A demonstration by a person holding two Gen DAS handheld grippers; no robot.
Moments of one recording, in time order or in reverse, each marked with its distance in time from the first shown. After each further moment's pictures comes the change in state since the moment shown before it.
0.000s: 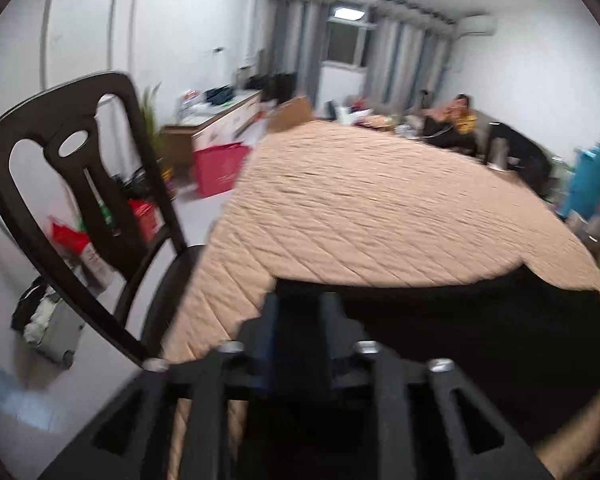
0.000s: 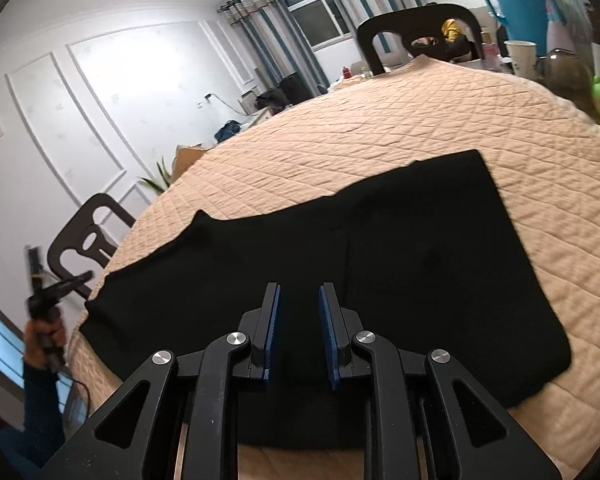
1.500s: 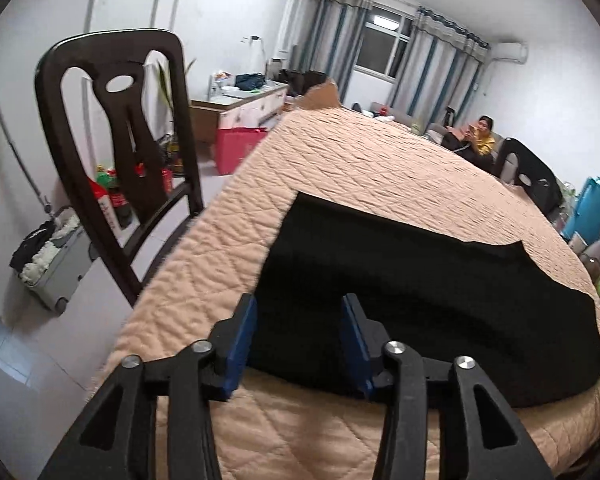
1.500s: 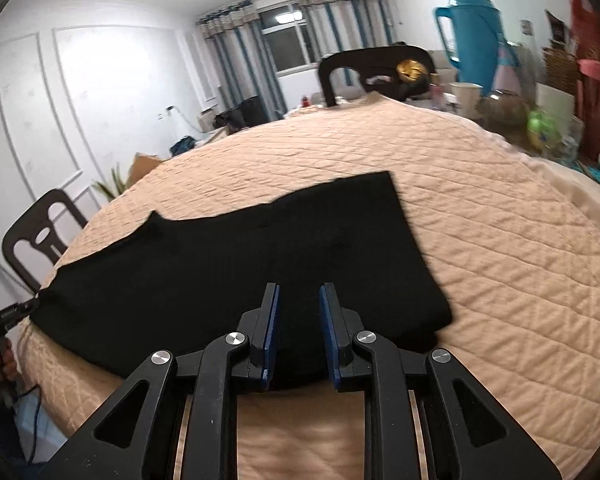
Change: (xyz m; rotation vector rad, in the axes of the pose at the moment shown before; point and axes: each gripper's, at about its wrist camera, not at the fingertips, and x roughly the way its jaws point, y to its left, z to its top) left arm -0.009 0.022 -0.057 -0.172 0.006 0.058; right arm -0.032 0.002 -0.017 -0.083 -0.103 -0.177
